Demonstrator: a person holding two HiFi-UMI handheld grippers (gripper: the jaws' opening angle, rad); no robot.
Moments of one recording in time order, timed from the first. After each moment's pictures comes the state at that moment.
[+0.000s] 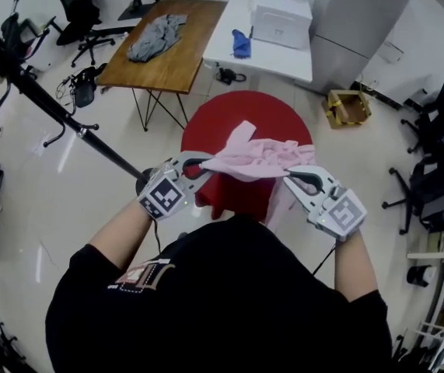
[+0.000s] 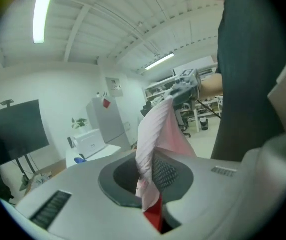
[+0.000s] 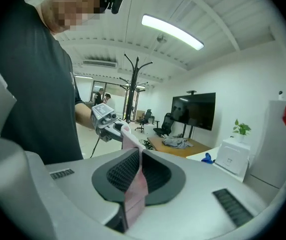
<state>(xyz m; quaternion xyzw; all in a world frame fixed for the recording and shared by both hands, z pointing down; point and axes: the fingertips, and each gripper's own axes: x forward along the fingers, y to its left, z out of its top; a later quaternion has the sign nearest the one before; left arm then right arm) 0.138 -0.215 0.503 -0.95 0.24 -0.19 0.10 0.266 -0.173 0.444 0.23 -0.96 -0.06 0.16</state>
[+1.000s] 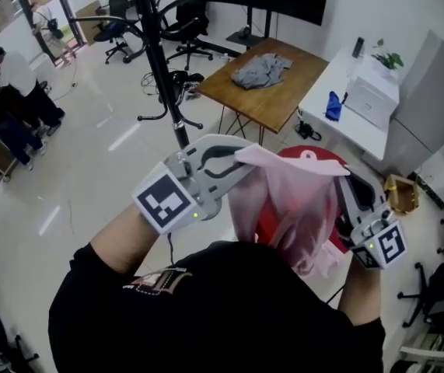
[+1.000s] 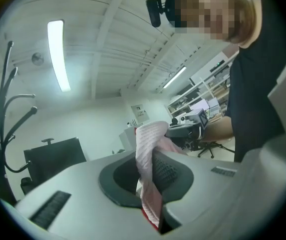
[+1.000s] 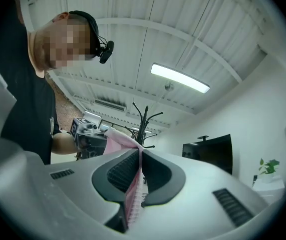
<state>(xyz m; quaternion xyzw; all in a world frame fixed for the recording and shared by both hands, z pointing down) -0.005 -0.137 0.257 -0.90 0.36 -0.09 0.23 0.129 -0.170 0.266 0.18 -0.97 -0.13 -0.10</state>
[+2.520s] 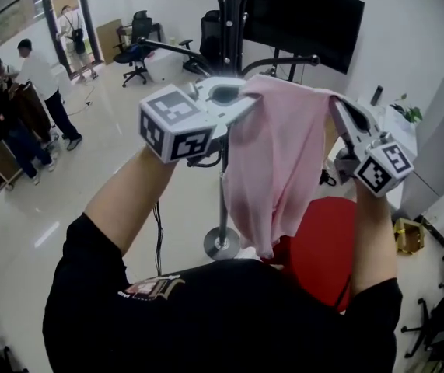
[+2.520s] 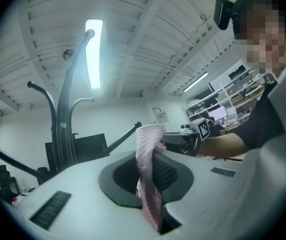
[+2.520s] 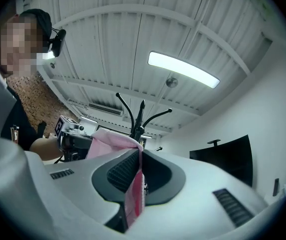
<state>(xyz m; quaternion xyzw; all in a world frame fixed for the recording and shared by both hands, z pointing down) -0.259 -0.220 0.128 -0.88 0.44 -0.05 0.16 -0.141 -0.292 0.126 0.16 -0.97 -0.12 -0.14</state>
